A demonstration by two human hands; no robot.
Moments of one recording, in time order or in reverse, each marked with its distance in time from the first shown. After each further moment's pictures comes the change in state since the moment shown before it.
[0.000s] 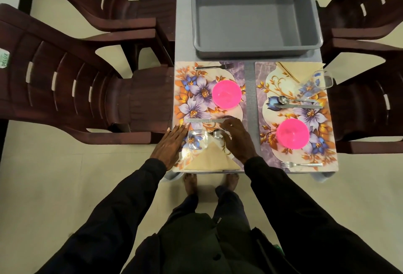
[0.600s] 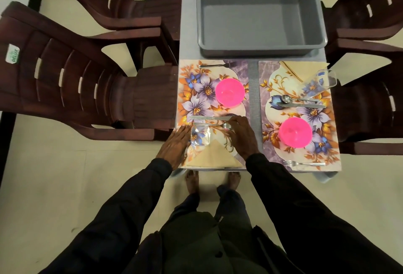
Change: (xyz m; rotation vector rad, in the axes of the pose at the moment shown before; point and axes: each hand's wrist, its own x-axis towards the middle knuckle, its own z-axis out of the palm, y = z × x) left_hand -0.009 0.012 0.006 -0.067 -0.034 -0.004; right_hand 0.000 0.003 -0.002 -0.077 0.003 0.049
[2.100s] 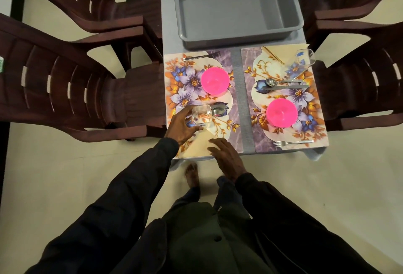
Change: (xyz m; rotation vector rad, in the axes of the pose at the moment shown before) left_hand 0.038 0.073 -0.035 -0.745 0.123 -0.185; right_hand -0.114 -0.028 0.034 -0.046 -0.135 -0.142
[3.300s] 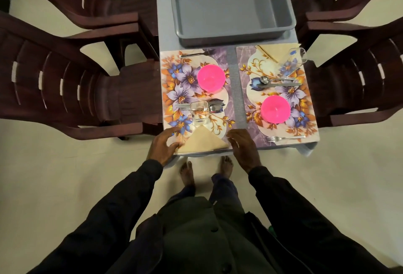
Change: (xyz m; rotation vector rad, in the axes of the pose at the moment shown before) left_hand -0.075 -0.057 -0.016 0.171 0.124 0.057; right_hand -0.018 0.021 -0.056 0.070 0.204 0.218
